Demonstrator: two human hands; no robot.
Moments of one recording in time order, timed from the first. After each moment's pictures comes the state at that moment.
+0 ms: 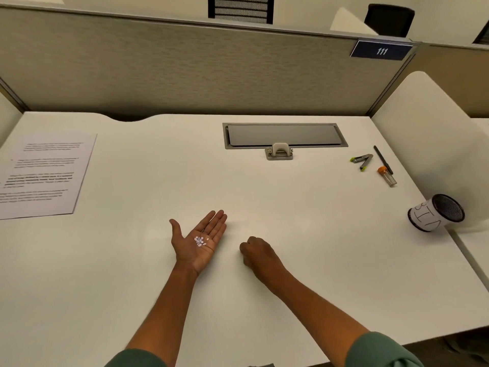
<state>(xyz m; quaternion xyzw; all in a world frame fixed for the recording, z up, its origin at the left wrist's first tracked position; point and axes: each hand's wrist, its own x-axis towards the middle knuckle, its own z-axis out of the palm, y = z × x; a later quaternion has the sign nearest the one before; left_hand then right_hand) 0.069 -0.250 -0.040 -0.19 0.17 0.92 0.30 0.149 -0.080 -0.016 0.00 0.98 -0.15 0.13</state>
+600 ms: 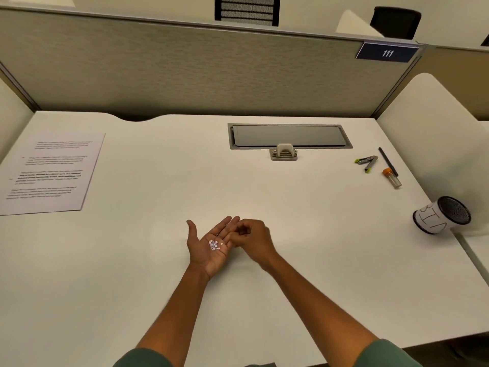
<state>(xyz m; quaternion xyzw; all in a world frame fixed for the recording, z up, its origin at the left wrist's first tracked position) 0.086 -0.235 -0.035 -0.18 0.22 0.90 0.34 0.124 -0.105 0.032 0.20 0.80 -0.57 0.07</state>
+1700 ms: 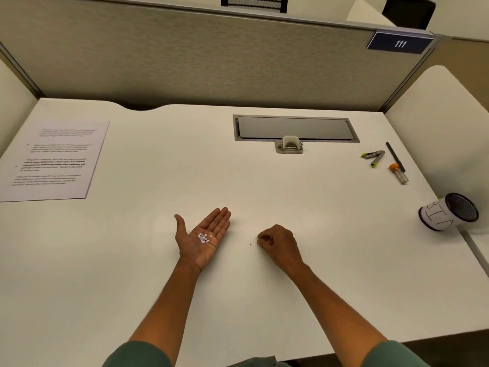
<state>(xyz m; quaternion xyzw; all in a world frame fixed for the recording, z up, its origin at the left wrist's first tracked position) 0.083 -0.264 -0.050 -0.19 0.16 0.92 0.30 0.157 -0.053 -0.014 0.17 0.93 -0.32 0.08</state>
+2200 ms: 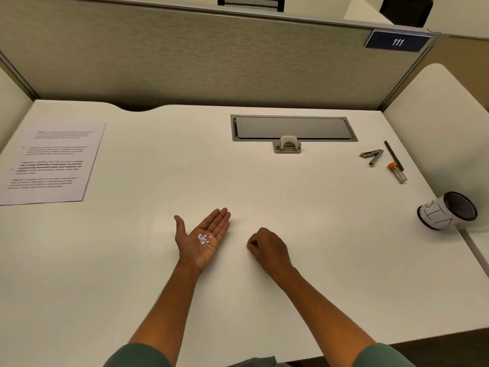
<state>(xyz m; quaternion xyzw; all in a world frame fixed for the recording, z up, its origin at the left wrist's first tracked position) 0.080 -0.261 -0.050 -0.19 0.16 0.92 0.31 0.154 -0.075 -0.021 0.09 0.97 -0.22 0.09</state>
